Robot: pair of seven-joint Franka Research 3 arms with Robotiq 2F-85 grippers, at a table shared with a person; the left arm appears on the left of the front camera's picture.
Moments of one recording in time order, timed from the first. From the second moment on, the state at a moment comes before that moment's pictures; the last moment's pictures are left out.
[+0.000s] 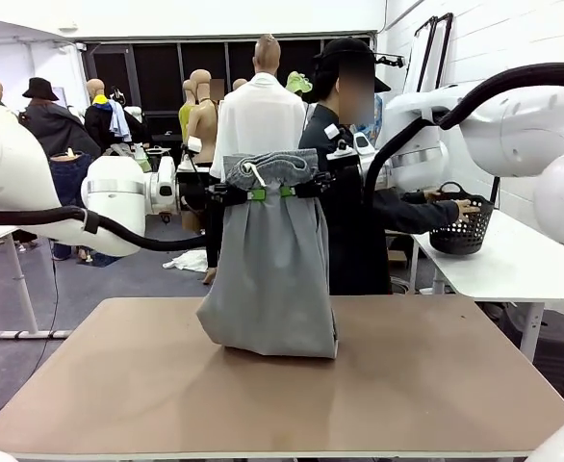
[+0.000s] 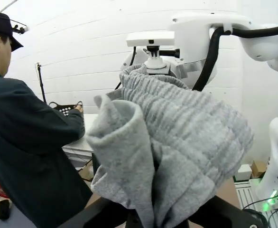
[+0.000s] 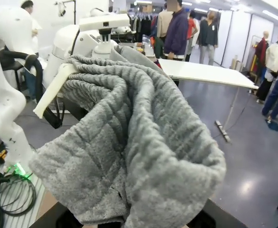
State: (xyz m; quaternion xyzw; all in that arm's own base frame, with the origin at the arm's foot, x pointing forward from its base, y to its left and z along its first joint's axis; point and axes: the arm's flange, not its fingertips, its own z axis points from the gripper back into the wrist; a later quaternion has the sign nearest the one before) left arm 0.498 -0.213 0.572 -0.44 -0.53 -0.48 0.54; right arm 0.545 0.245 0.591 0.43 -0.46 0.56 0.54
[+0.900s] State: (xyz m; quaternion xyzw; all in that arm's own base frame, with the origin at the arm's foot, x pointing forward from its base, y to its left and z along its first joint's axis) left arm 0.583 -0.206 0.623 -0.31 -0.62 -0.46 0.55; right arm 0.620 0.263 0.641 0.37 -0.53 0.56 0.51
